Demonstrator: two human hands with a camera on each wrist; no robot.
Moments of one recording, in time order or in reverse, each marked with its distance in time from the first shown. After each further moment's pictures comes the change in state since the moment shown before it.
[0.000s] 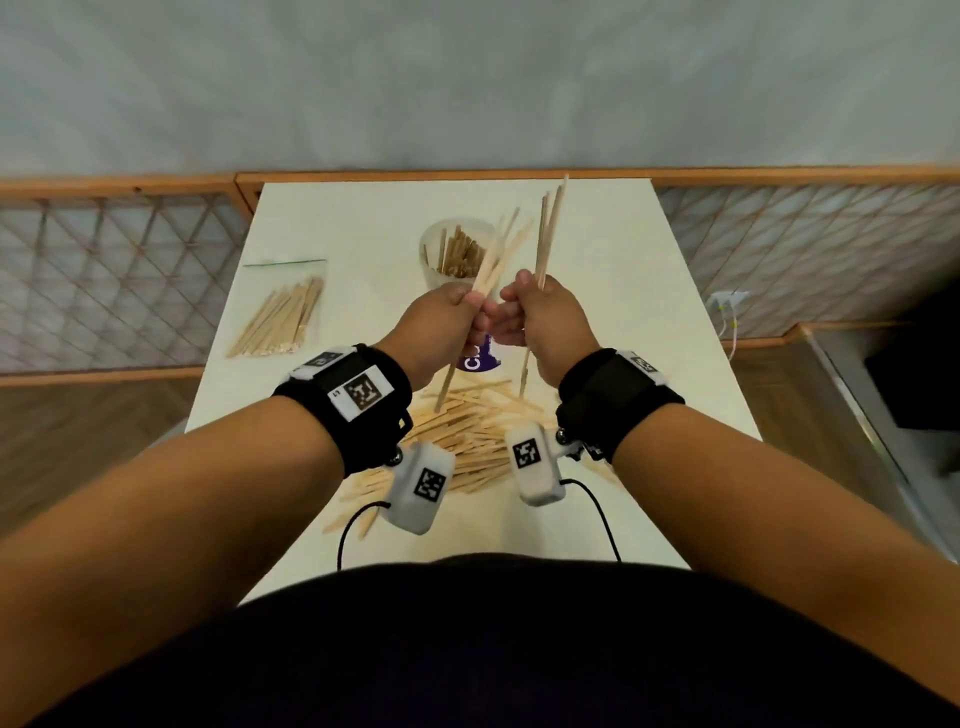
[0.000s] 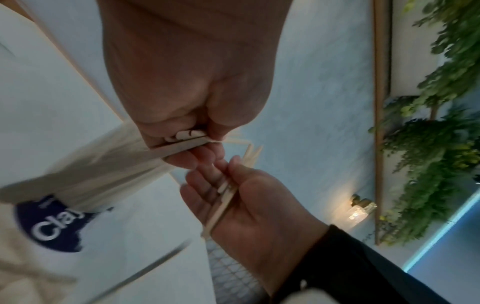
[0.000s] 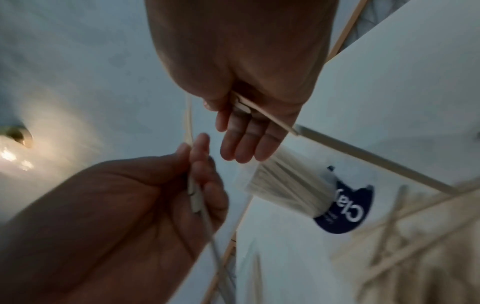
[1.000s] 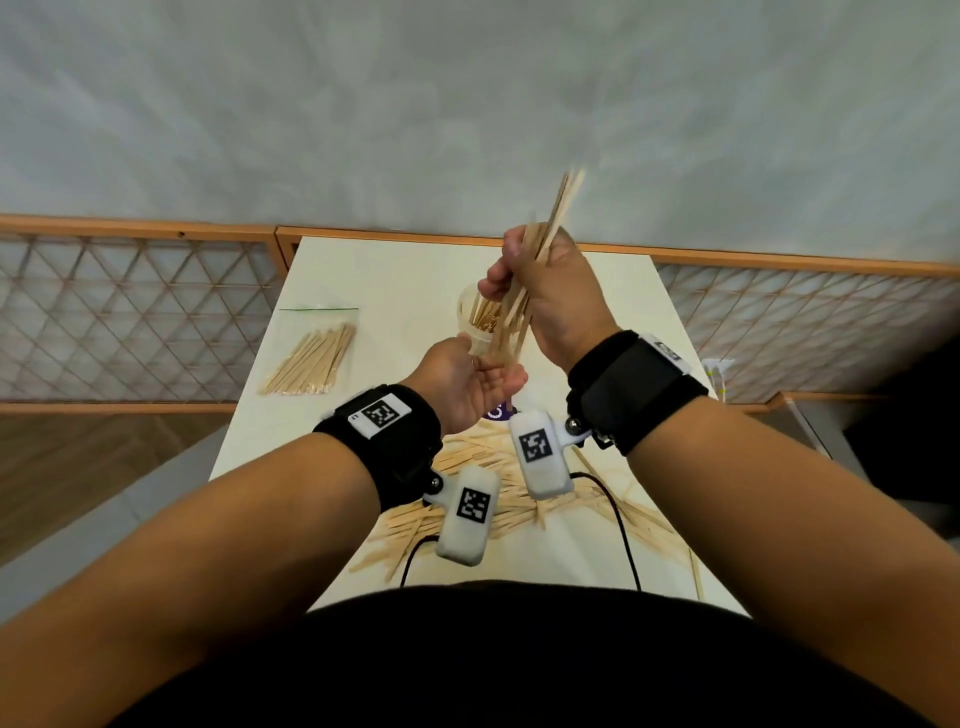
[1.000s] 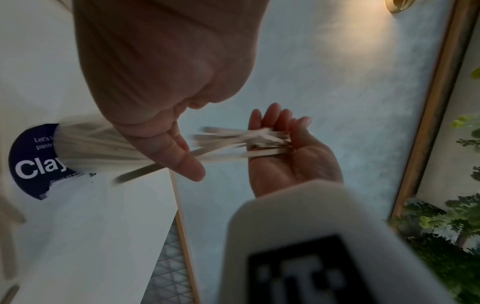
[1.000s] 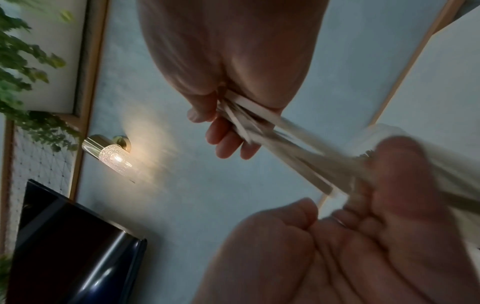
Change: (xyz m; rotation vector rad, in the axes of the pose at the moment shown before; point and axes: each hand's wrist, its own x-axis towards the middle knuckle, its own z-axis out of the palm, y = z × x) left_hand -0.017 0.023 -0.029 -0.822 -0.005 -0.477; right_hand -0.022 -0.092 0.064 0.130 -0.156 -0.355
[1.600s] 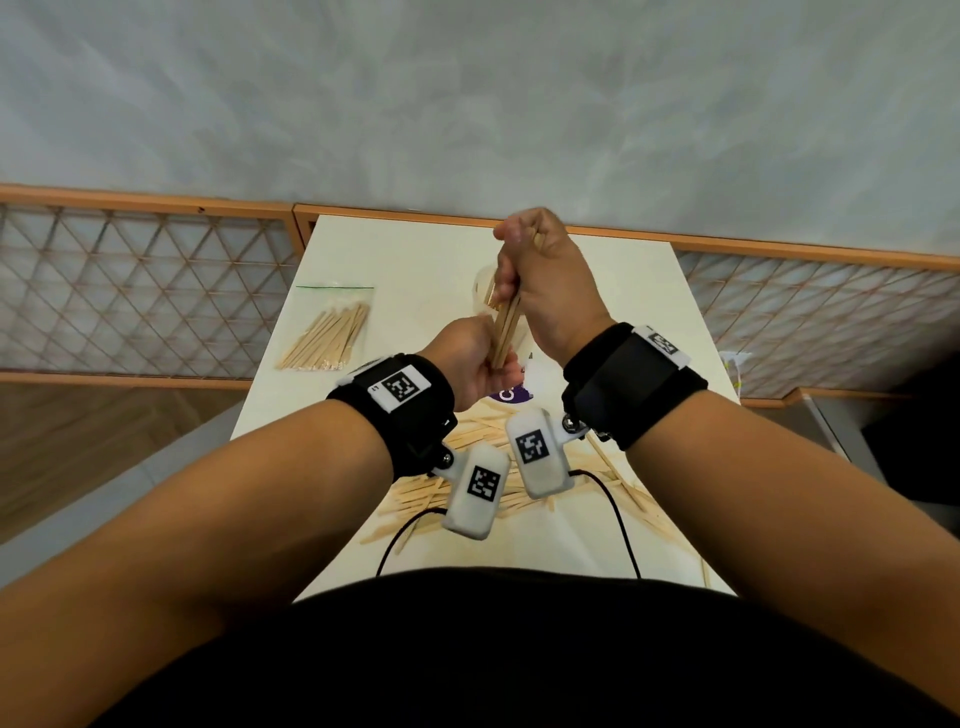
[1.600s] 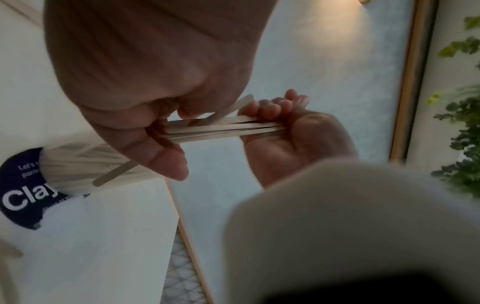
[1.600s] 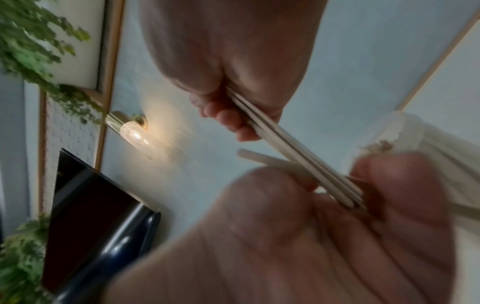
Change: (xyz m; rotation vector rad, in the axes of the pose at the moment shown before) left_hand -0.006 -0.002 -0.002 0.300 0.118 0.130; right_hand -0.012 0.004 0.019 -0.183 -0.014 0.005
